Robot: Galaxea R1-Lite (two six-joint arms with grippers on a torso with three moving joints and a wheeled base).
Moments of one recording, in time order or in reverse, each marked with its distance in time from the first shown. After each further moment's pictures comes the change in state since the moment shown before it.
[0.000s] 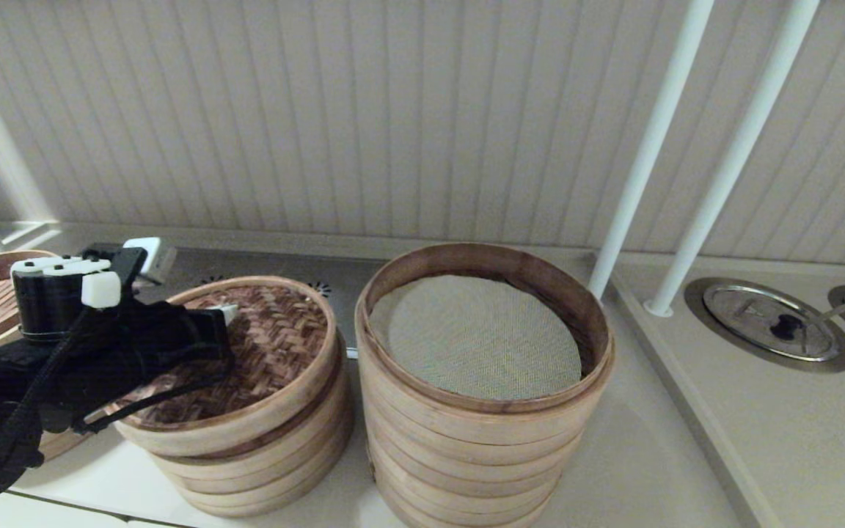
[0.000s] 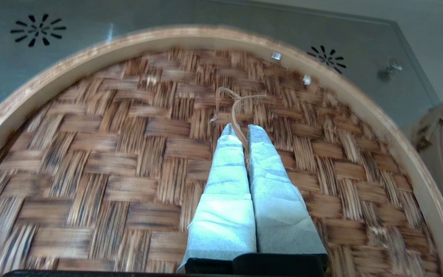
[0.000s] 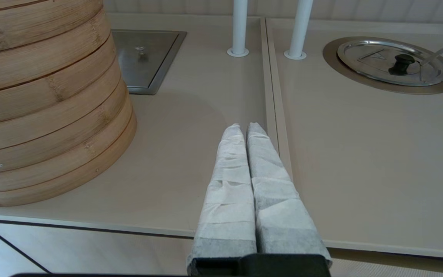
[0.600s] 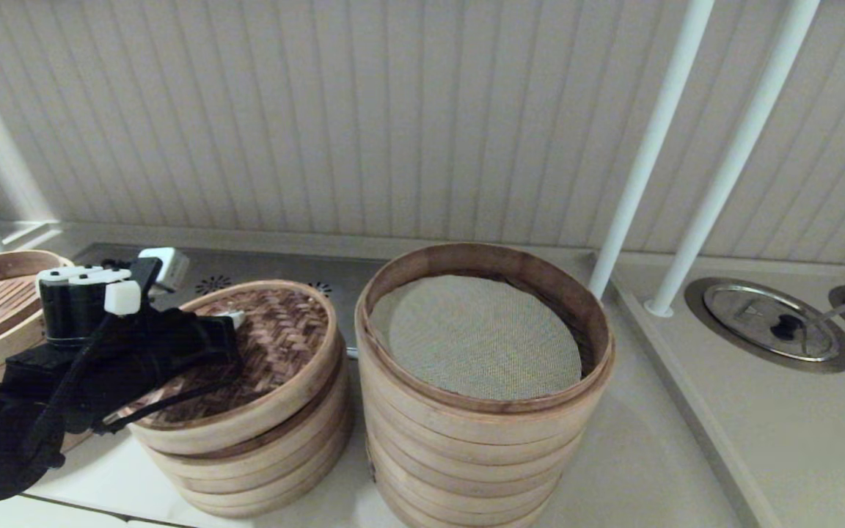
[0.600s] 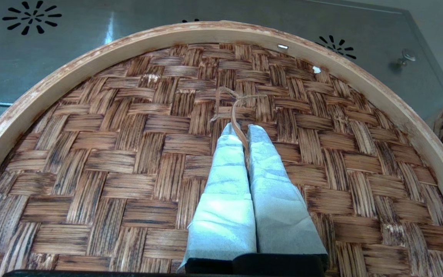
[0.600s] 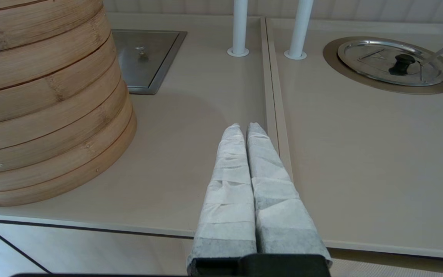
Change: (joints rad) left arm 0.000 0.065 0.009 -0.042 0.000 0.001; right arm 0.000 0.000 0.000 0.000 0.000 0.000
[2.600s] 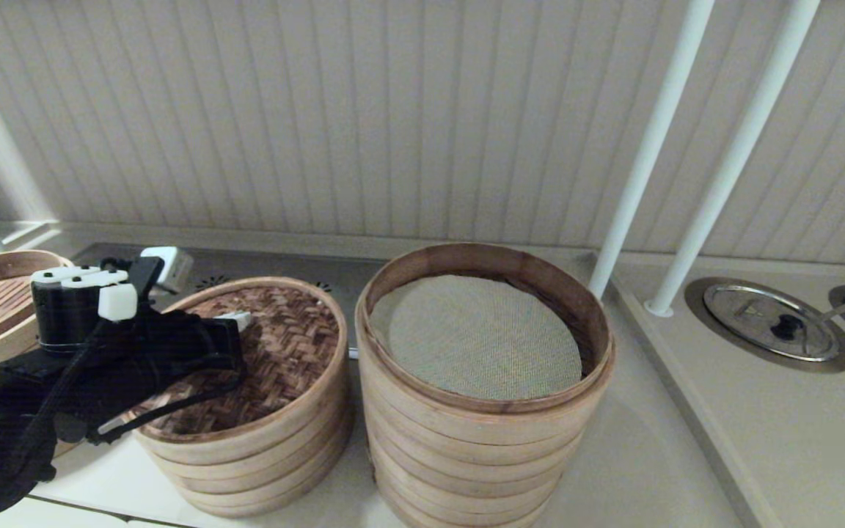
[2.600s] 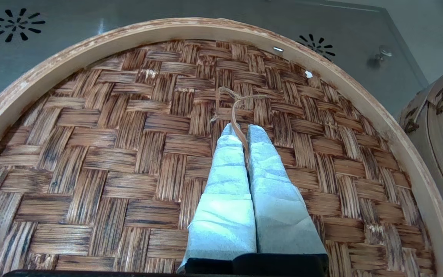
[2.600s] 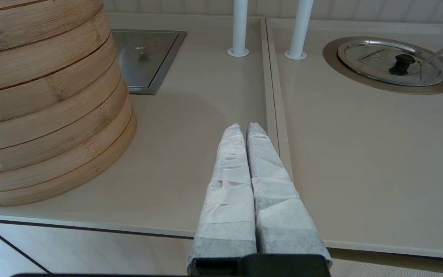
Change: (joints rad) left arm -0.049 -0.050 0.022 0.005 0.006 0.001; right arm 0.000 0.000 0.000 0.000 0.000 0.000
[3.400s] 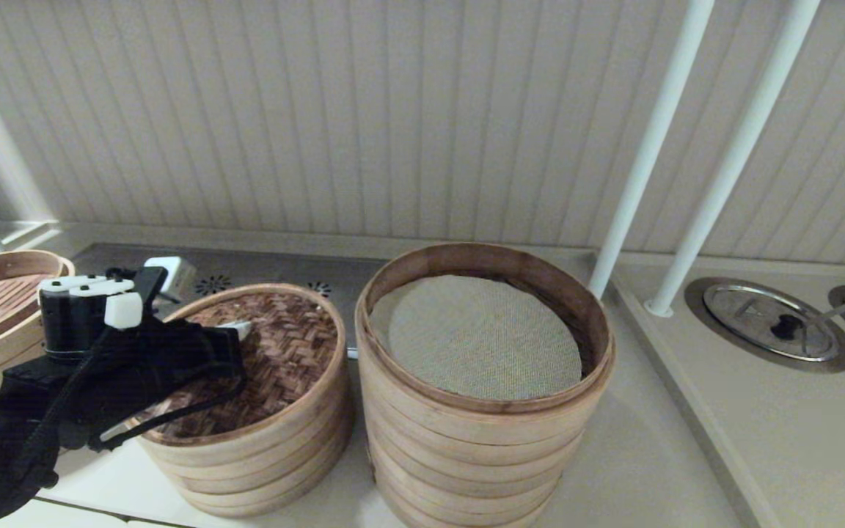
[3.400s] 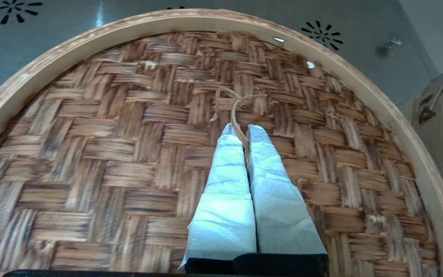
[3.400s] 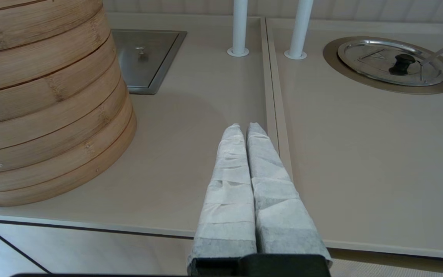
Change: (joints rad) left arm 0.008 0.020 0.021 -0.003 -0.003 -0.005; right arm 0.000 0.000 0.000 0.000 0.000 0.000
